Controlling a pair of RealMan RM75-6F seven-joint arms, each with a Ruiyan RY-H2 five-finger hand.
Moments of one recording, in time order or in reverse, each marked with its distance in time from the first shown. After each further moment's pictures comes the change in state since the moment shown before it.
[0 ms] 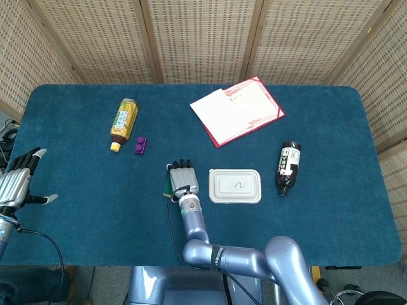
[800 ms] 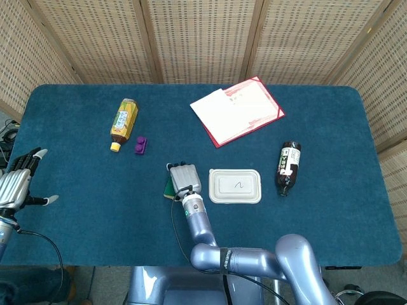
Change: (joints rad) left arm 0.013 0.009 0.001 -0.016 0.030 0.016 -0.010; right arm -0.076 0.074 -0.046 -0.146 -0.138 0.051 -0.015
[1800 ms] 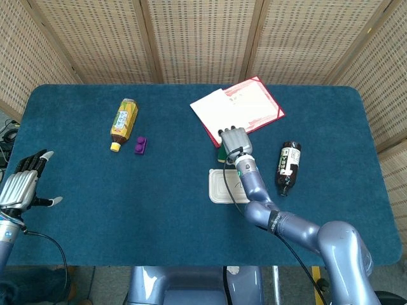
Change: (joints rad) left arm -0.016 -0.031 0.001 -0.010 -0.036 -0.007 0.096; right arm -0.097 0.303 -0.172 0.252 -0.122 -0.370 0.139
